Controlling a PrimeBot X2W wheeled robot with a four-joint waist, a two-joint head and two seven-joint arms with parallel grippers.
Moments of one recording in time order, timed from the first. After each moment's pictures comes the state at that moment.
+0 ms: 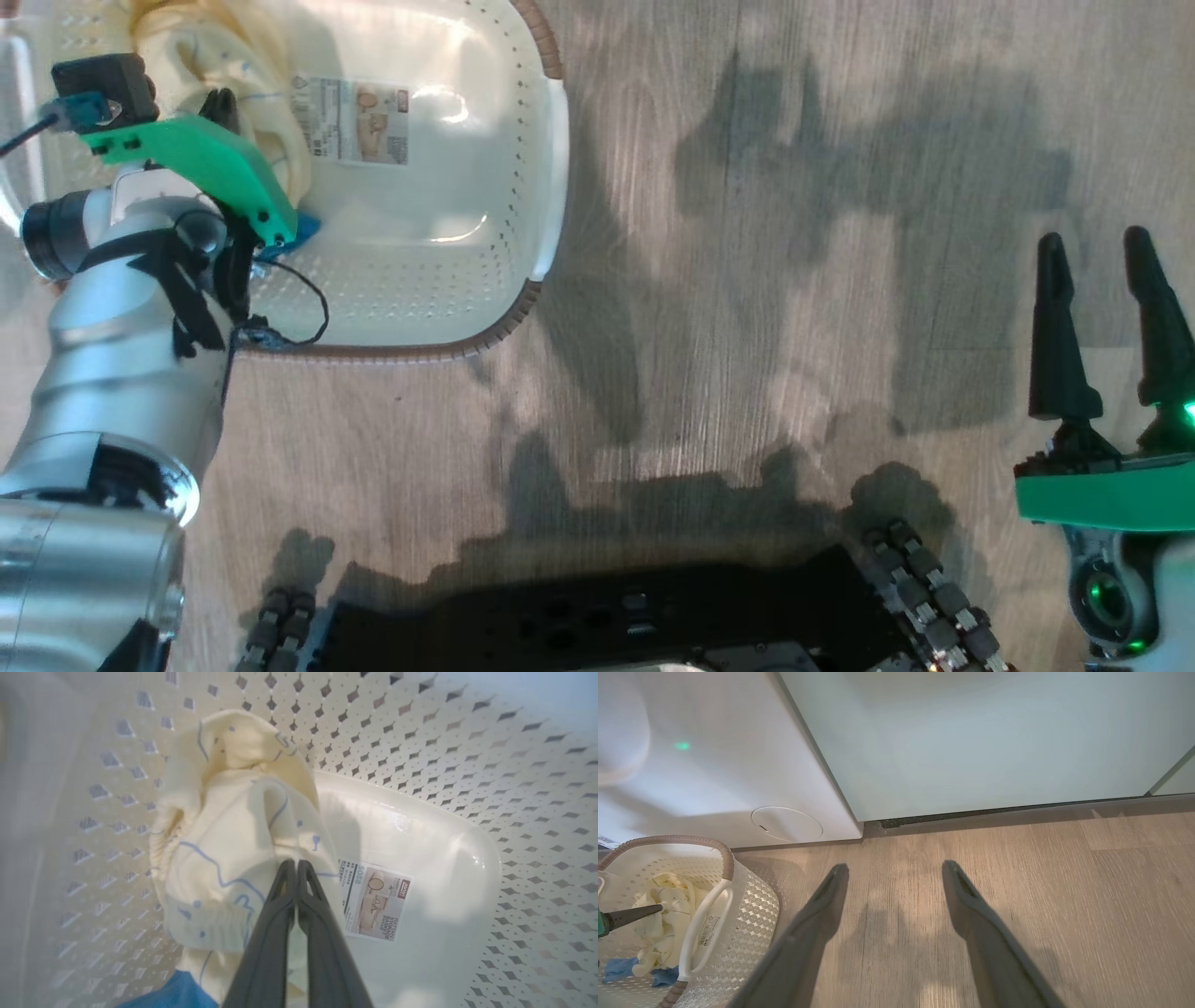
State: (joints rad) left arm -1.09 0.20 -0.10 1.28 -0.36 -0.07 -0.20; right arm -0.17 -0.04 0.02 -0.09 0.28 0.13 -0.25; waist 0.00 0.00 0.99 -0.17
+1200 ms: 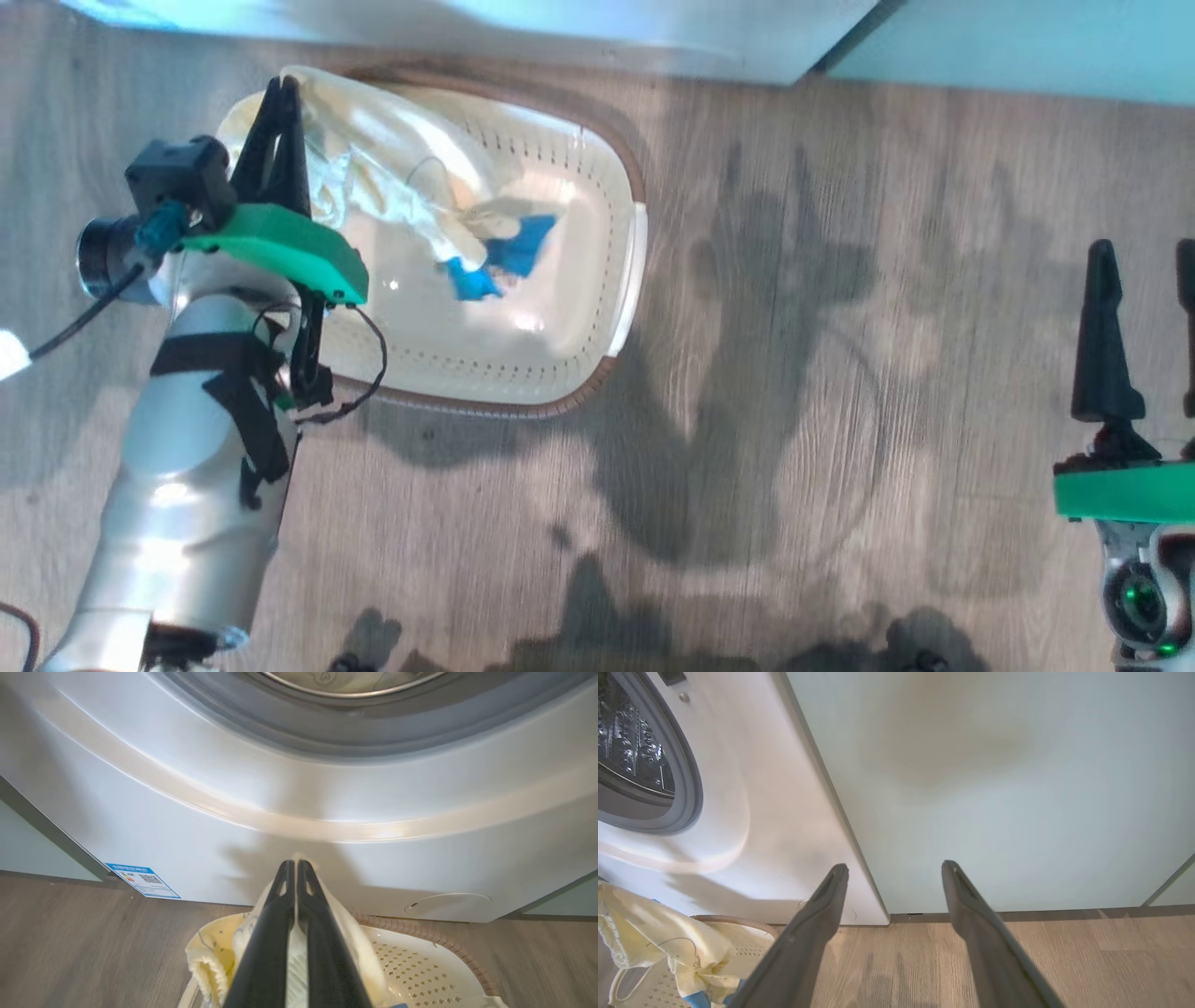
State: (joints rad) left arm -0.67 0.16 -0.03 0.52 -0.21 0.03 -0.26; right arm -0.16 -0.04 -0.06 -0.07 0.26 0.13 -0.22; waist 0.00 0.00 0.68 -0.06
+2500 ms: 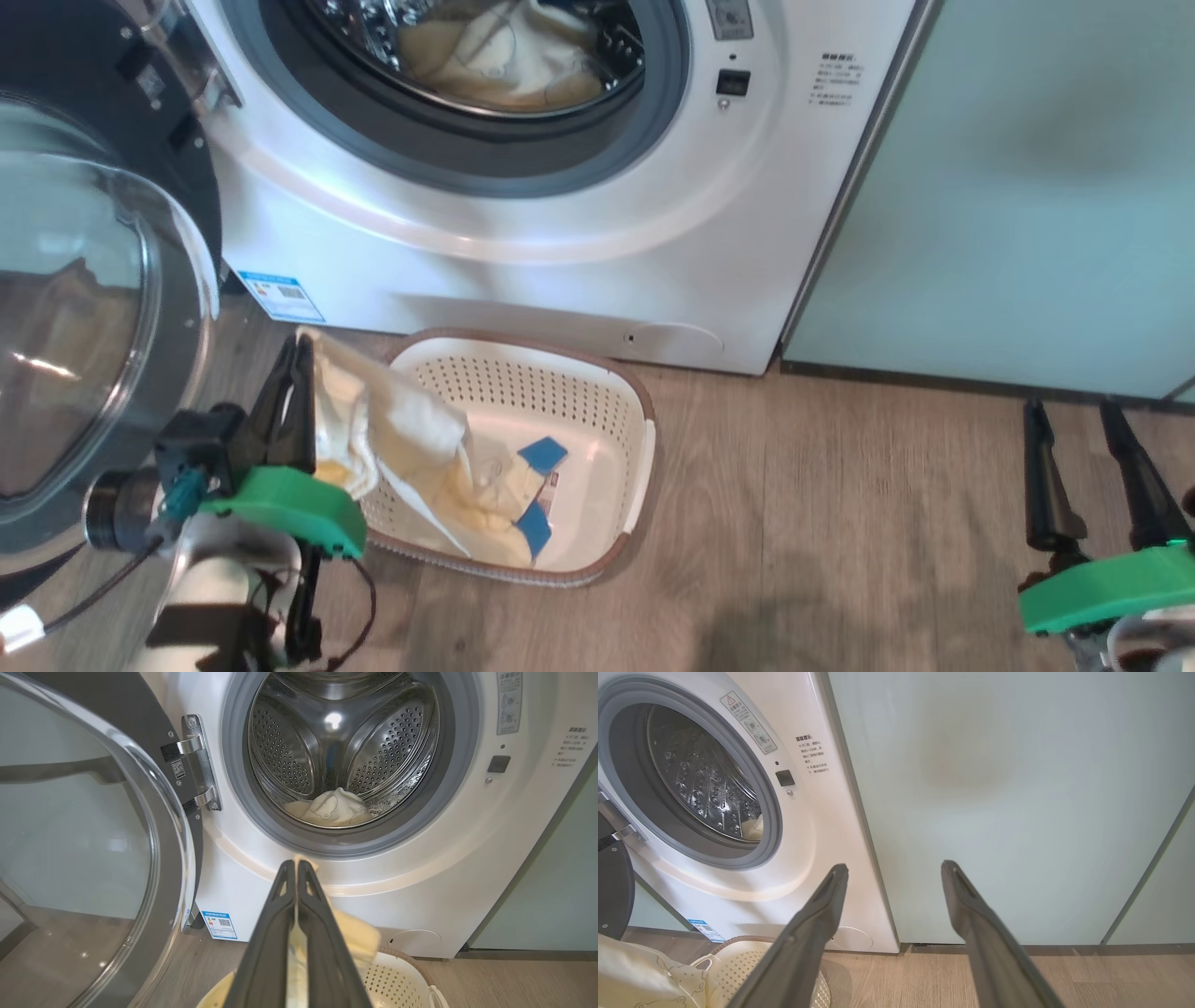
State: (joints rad) left arm -0.12 0.18 -0.01 0.08 -0.18 0.10 -0.17; right arm 0.00 -0.07 -0.03 0.05 0.26 0.13 -0.15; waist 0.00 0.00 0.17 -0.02
